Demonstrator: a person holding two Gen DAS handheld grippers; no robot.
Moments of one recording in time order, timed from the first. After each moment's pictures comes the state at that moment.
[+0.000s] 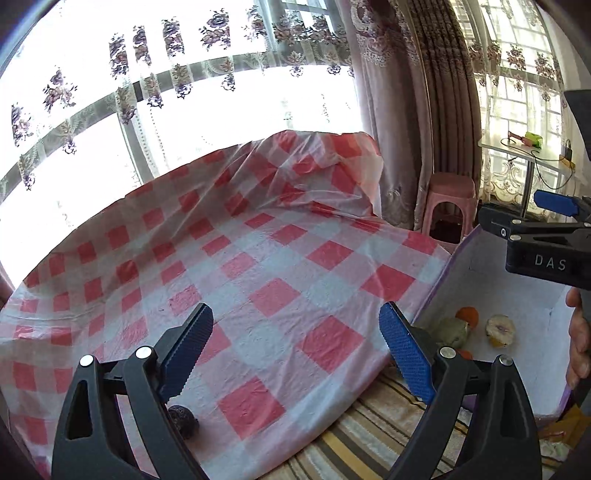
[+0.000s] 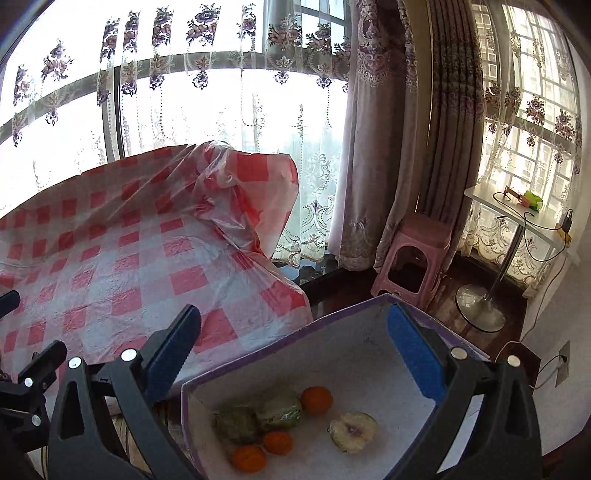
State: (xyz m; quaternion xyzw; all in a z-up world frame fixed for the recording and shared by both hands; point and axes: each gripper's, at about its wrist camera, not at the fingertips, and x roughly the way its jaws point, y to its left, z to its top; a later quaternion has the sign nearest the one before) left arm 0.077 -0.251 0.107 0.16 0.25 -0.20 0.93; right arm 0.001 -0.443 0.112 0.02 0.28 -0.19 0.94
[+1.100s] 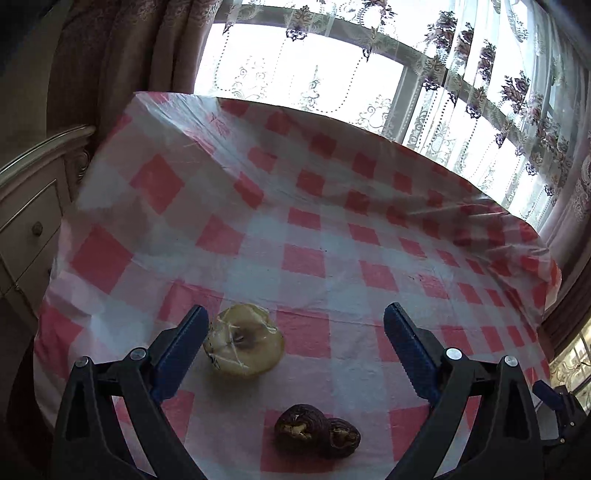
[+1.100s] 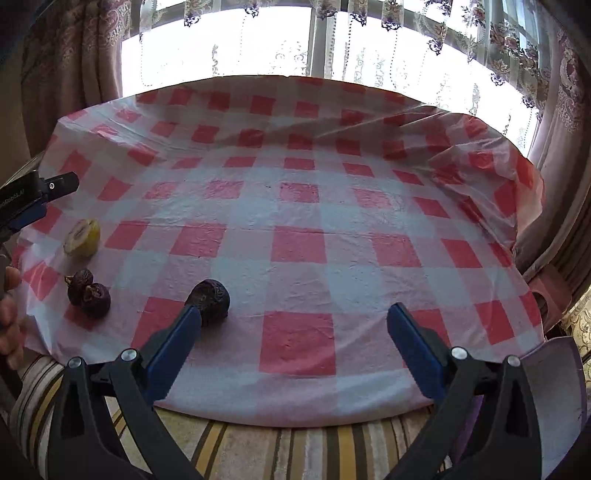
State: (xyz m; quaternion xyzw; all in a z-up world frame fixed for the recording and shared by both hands) left arm 0.107 0.072 0.068 -0.16 0.30 0.07 0.94; right arm 0.056 -0.186 0.043 -0.09 0.37 0.10 0.92
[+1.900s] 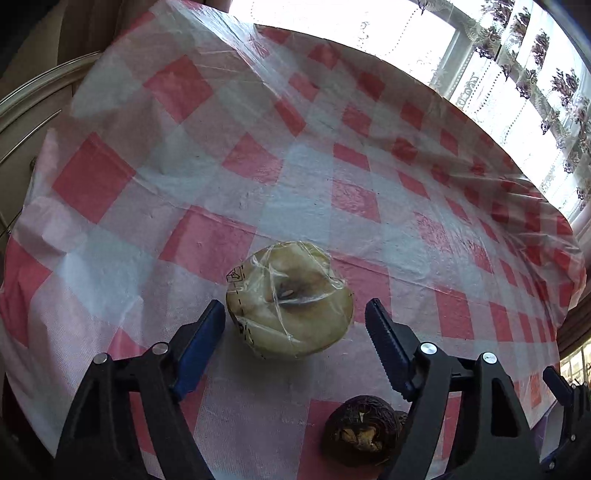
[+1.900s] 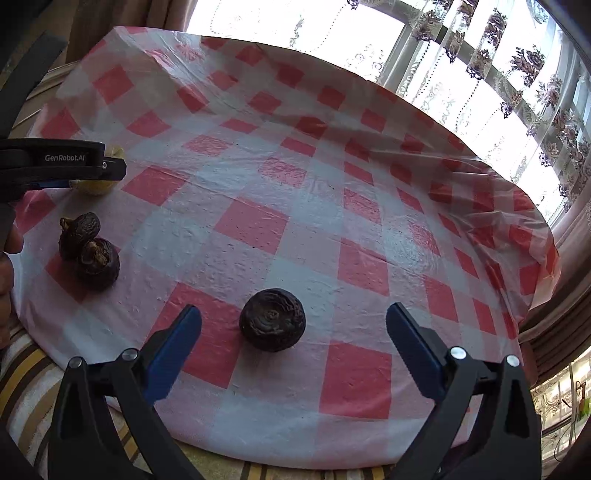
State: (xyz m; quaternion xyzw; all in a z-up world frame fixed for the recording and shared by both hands) left arm 0.132 0.097 0.010 -0.20 0.39 0.10 0.89; right arm 0.065 -0.106 0.013 -0.24 0.35 0.14 0.89
